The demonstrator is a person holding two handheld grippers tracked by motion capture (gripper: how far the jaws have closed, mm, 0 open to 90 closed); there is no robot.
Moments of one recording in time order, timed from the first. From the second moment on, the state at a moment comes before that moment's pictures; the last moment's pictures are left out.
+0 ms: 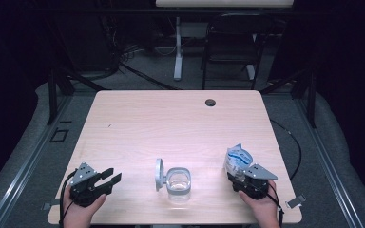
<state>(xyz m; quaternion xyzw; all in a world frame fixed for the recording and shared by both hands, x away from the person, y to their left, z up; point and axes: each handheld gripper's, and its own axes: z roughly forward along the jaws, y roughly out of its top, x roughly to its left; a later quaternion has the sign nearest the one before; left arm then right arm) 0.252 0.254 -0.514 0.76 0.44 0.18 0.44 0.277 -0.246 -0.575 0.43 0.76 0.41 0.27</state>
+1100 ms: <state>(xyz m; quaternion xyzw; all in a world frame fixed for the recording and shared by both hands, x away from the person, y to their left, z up) 0.252 0.256 -0.515 0.76 0.45 0.18 0.44 0.264 -0.216 -0.553 0.37 0.78 0.43 0.27</state>
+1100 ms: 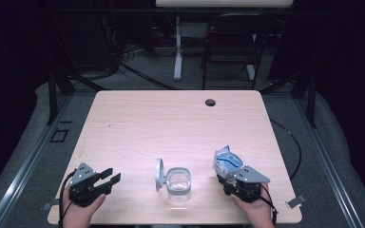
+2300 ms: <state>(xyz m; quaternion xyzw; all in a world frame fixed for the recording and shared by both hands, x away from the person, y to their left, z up) 0.255 0.267 -0.520 0.74 0.48 0.19 0.44 0.288 -0.160 -0.529 0.32 0.80 0.44 0.26</state>
